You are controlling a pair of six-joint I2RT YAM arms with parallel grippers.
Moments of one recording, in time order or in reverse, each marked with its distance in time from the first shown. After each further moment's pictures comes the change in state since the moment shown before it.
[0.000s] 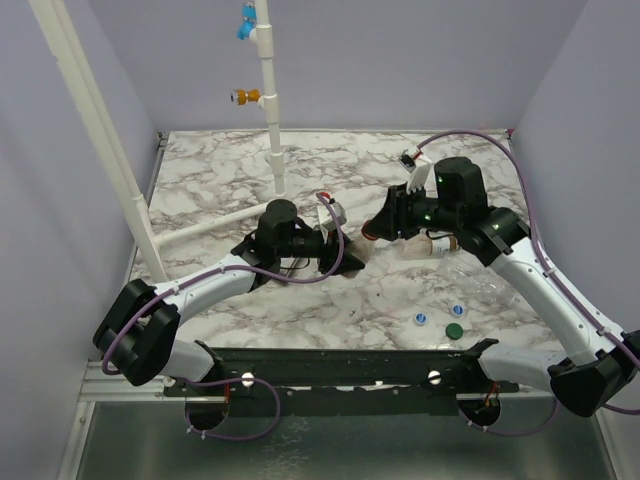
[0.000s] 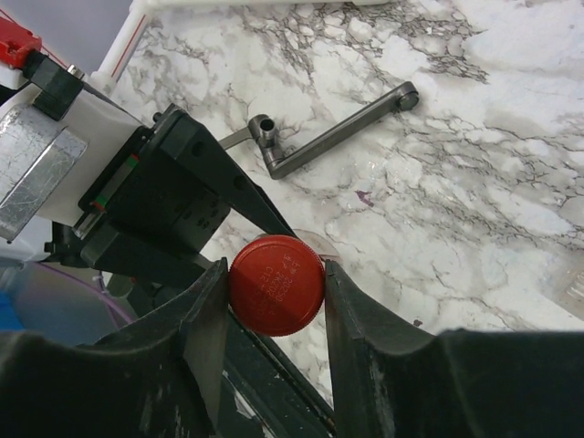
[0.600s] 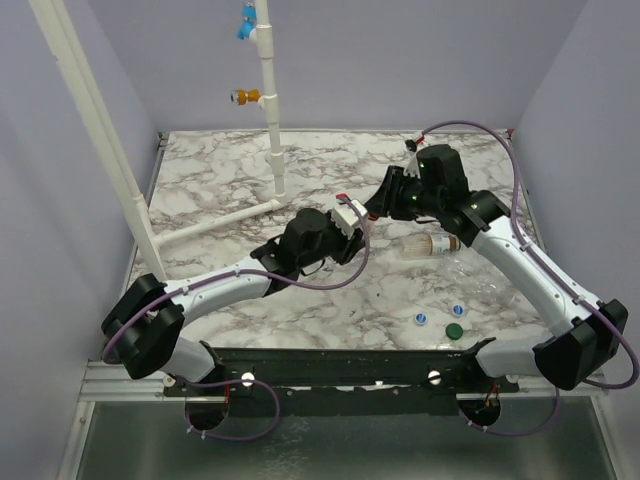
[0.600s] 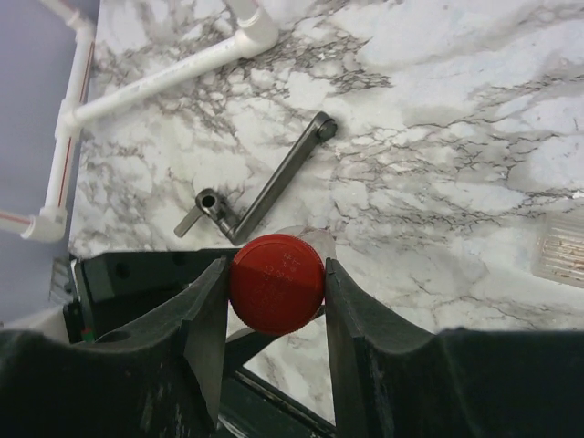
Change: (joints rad) left arm -0.151 0.031 0.072 -0.129 -0.642 0.123; right arm -0.010 0.142 0.054 0.024 0.229 0.225
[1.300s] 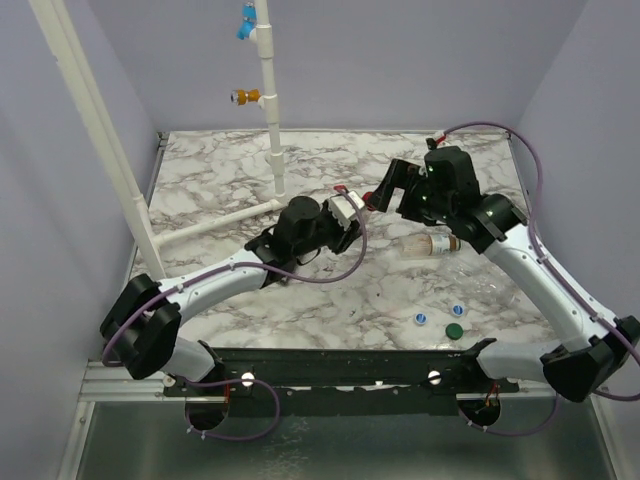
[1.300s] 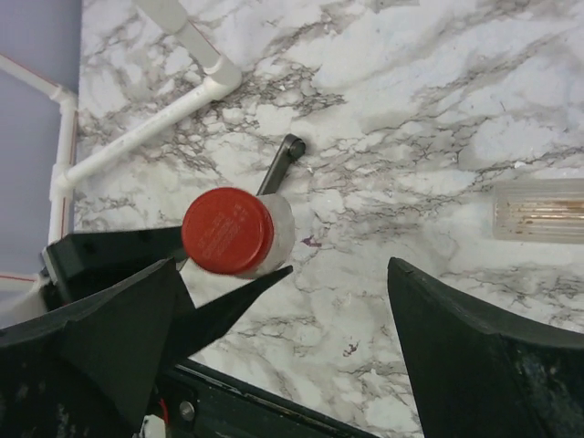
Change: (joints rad) left arm 0.009 0.019 0.072 -0.028 -0.063 0.121; right arm 0.024 -0.026 0.070 -0.129 0.243 0.141
